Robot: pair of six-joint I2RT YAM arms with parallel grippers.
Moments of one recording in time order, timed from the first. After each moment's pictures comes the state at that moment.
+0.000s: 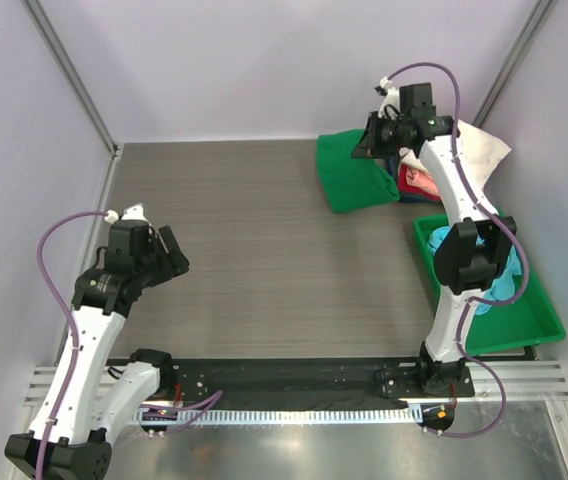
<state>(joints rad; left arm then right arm) -0.17 0.80 0.94 -0.92 -0.08 -0.50 0.14 1.96 1.97 -0.74 -0.44 0.19</state>
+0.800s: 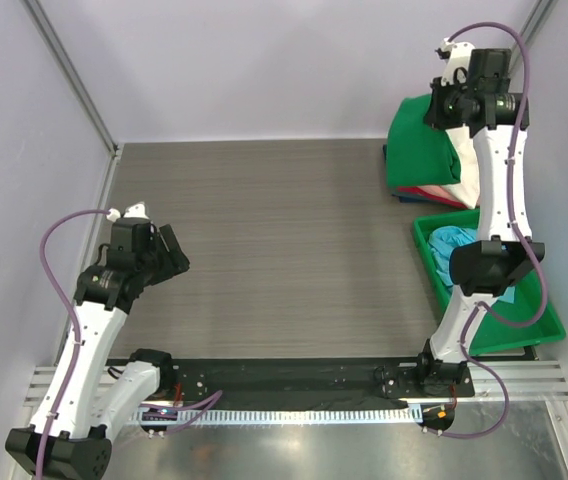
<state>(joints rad) -0.17 0.82 0.94 -0.91 -0.08 -0.50 -0.05 1.93 2.35 -1.01 -0.18 -0.16</state>
